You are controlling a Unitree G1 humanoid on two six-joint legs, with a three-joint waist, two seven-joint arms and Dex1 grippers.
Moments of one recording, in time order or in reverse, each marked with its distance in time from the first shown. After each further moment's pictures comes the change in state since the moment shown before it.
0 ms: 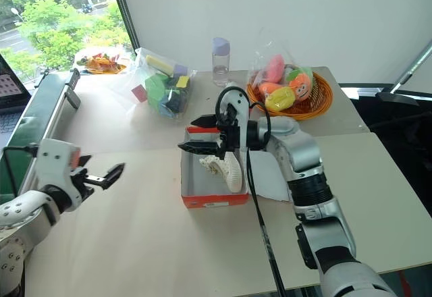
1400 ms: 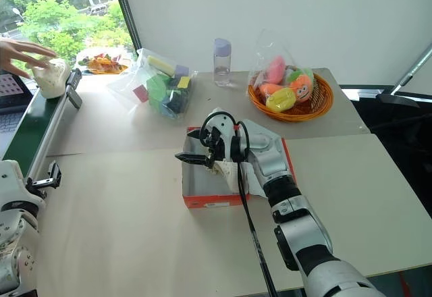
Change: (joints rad) left arm 0.021 -0.185 0.067 0.416 0.352 -0.604 0.066; right arm -0.029 0.136 0.045 0.475 -0.196 -0.461 -0.002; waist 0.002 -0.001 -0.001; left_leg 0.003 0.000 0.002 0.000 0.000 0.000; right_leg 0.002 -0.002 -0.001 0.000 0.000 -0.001
